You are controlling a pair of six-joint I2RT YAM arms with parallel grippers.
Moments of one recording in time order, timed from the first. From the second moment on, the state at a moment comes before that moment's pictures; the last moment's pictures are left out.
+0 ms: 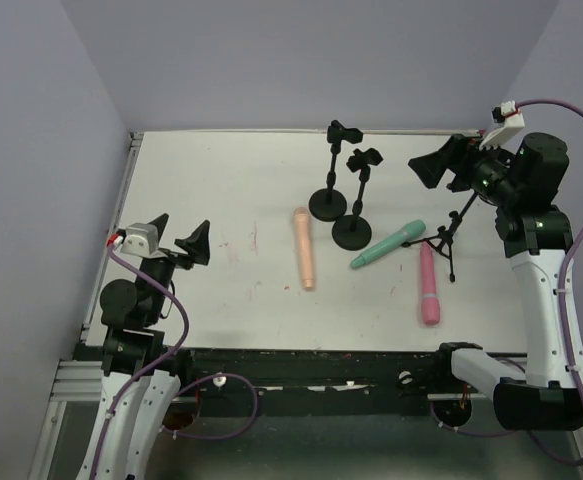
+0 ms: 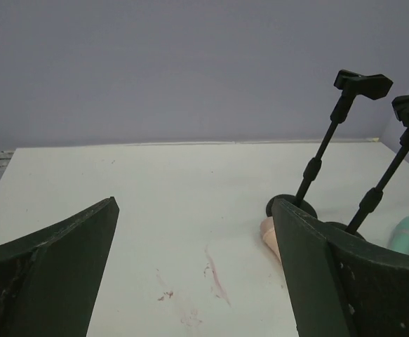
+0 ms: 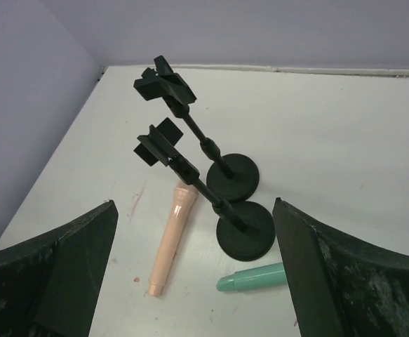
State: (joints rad) left arm -0.16 0.29 0.50 0.03 0.08 -0.17; right arm -0.03 1.08 1.34 -0.47 -0.51 0.26
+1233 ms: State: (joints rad) left arm -0.59 1.00 0.64 0.38 0.47 -0.36; right arm 0.02 1.20 1.07 -0.56 -1.20 -0.49
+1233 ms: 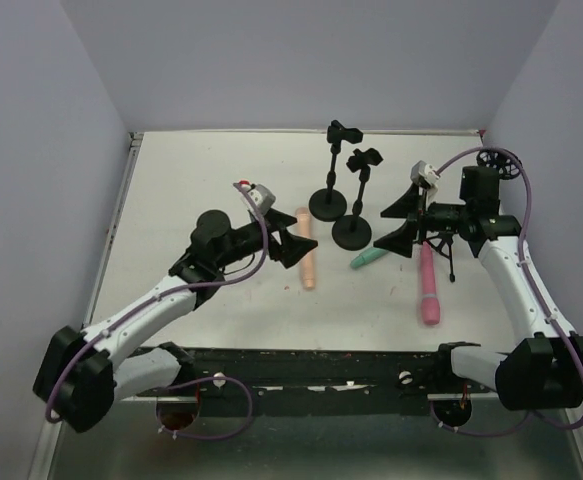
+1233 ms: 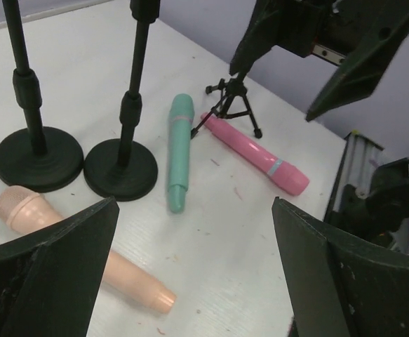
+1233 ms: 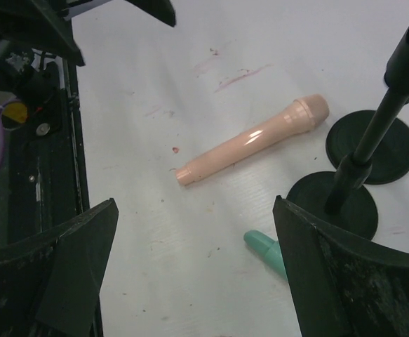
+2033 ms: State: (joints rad) left arm -0.70 1.88 1.10 0.99 0.39 -0.05; right arm 0.02 1.13 0.87 -0.40 -1.16 -0.49
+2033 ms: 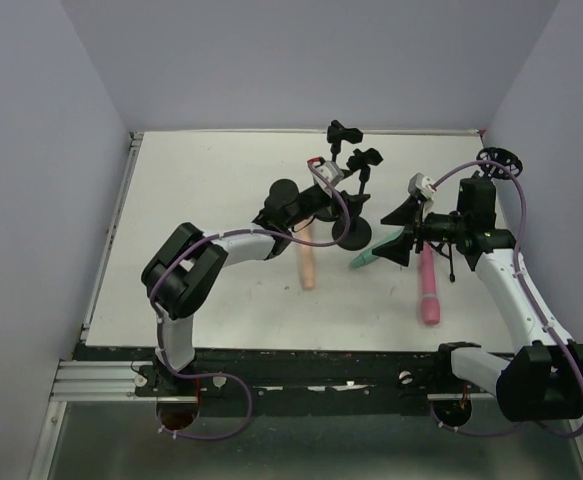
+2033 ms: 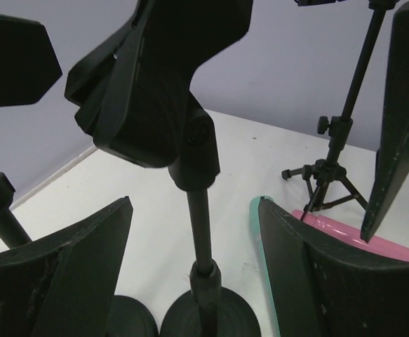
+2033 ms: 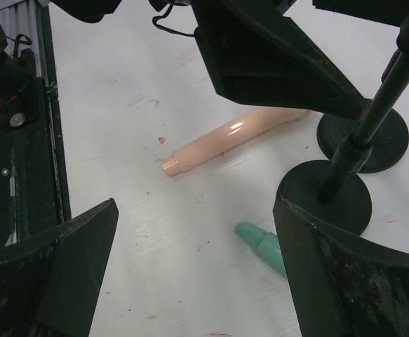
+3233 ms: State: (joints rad) left arm -0.74 1.93 1.23 0.92 0.34 -0.11; right arm 0.02 1.13 0.88 -0.41 -1.14 -0.49
